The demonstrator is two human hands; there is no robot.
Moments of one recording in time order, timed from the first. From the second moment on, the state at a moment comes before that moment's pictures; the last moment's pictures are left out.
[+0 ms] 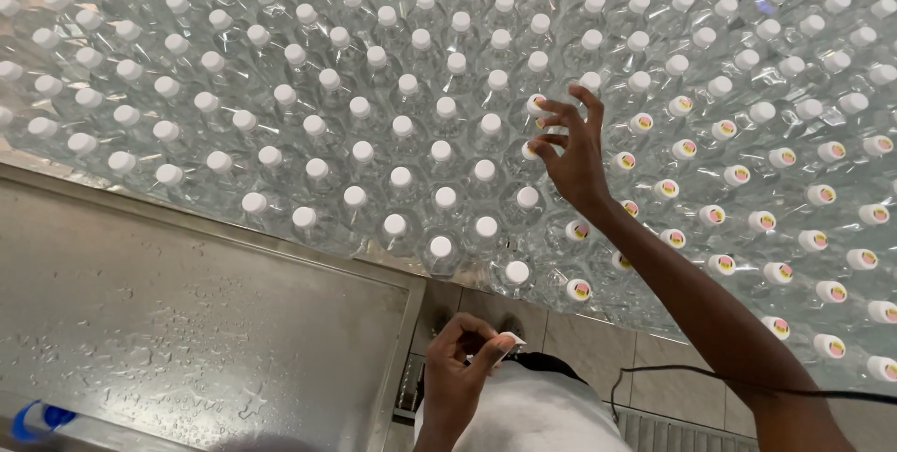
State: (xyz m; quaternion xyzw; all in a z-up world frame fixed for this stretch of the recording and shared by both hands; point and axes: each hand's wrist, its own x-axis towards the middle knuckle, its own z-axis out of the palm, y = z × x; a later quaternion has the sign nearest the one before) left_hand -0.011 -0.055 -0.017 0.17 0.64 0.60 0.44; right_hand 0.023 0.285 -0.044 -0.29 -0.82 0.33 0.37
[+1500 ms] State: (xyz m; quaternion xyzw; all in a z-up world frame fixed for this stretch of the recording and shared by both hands) left_hand -0.026 -0.061 -0.013 0.21 0.62 0.60 0.46; right_hand 0.067 0.207 0.006 -0.41 -0.71 0.52 0.26
